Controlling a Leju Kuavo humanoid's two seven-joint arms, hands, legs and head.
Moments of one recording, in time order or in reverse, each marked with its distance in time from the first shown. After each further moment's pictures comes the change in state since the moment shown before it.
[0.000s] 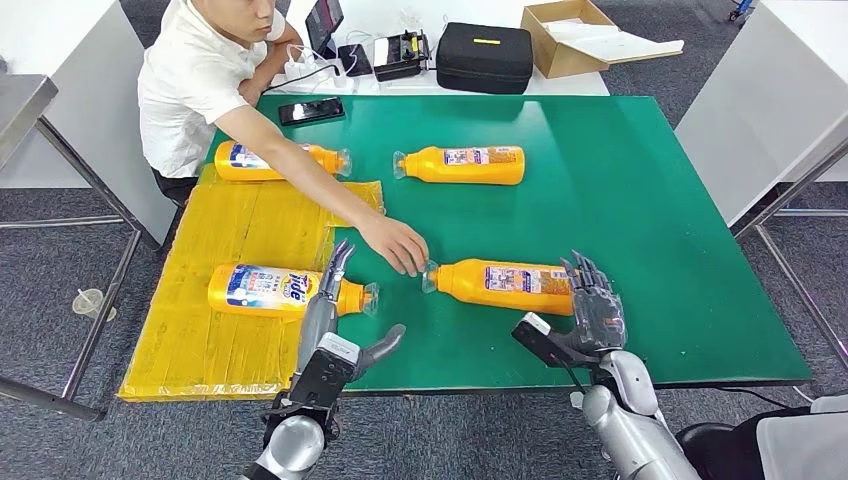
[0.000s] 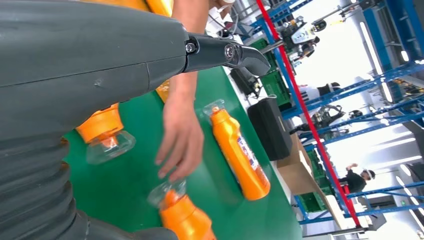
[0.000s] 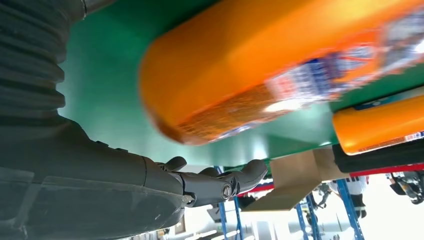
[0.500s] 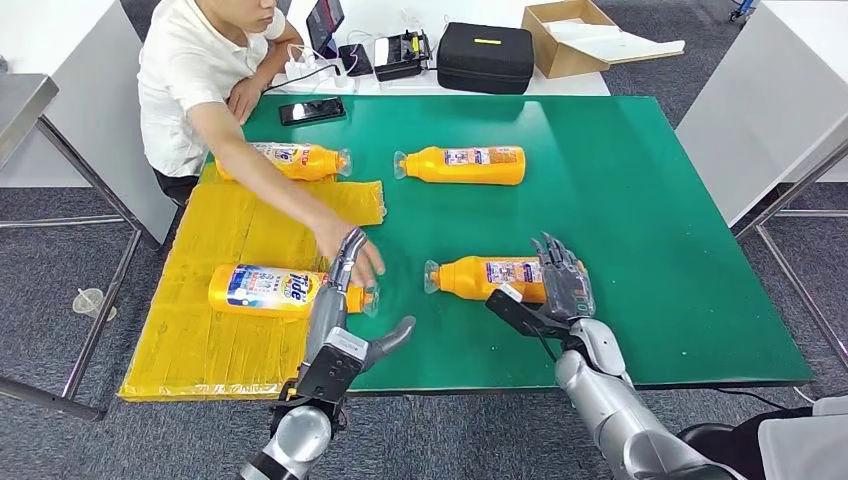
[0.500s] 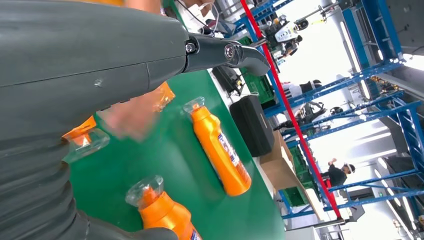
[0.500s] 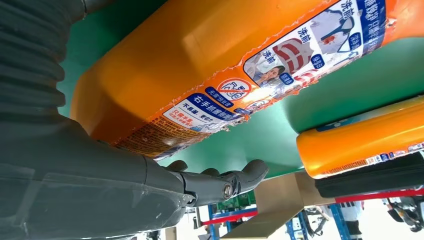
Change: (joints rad) left arm -0.044 -0.006 -0.040 0.018 0.025 0.011 -0.021; right arm -0.211 0.074 0.038 0.262 -0.013 0.032 -0.008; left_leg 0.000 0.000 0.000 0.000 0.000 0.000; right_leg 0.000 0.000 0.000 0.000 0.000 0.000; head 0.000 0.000
